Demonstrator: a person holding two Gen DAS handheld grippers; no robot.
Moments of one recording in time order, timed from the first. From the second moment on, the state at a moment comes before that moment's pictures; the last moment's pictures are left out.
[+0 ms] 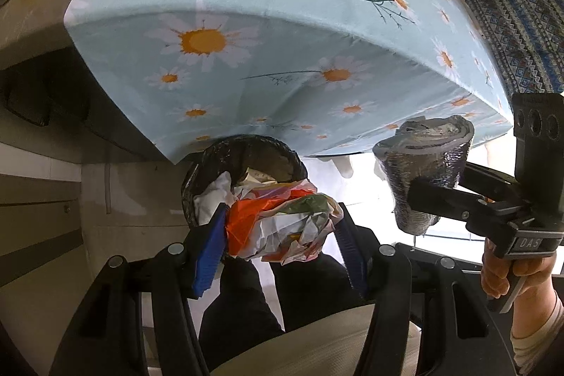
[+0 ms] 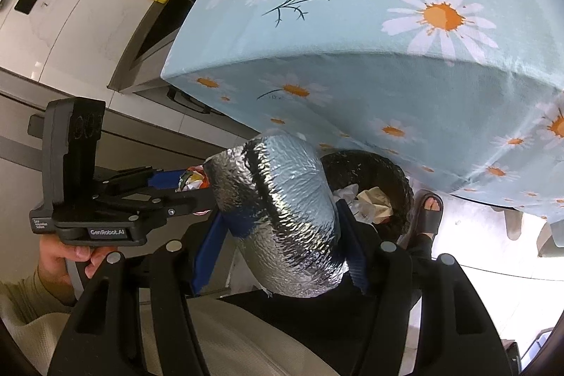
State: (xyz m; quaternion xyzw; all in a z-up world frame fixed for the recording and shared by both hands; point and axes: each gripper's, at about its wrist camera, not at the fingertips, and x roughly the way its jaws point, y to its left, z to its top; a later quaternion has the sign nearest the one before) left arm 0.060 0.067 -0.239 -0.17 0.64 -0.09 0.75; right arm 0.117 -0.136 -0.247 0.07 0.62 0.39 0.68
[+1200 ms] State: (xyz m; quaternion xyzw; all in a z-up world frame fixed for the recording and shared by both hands) left arm 0.055 0.078 -0.175 -0.14 0.60 -0.08 0.78; right arm 0.109 -0.153 -0.166 0.05 0.57 0.31 0.76
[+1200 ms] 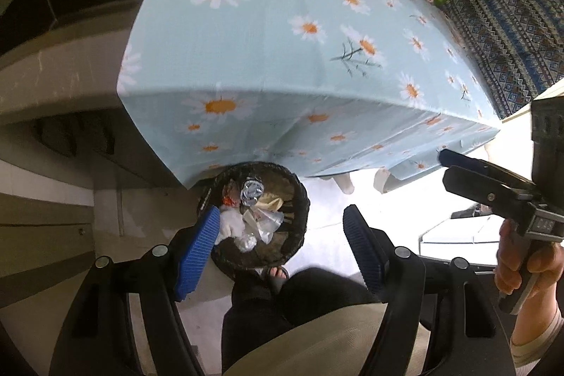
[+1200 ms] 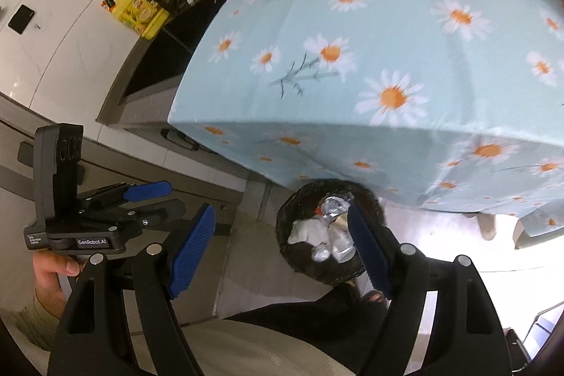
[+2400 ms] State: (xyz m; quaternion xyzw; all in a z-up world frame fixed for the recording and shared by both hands) left arm -0.027 -0.018 -0.016 -0.09 0.46 -0.03 0.88; right arm 0.033 -0.271 -0.023 0.04 0.42 0.30 0.85
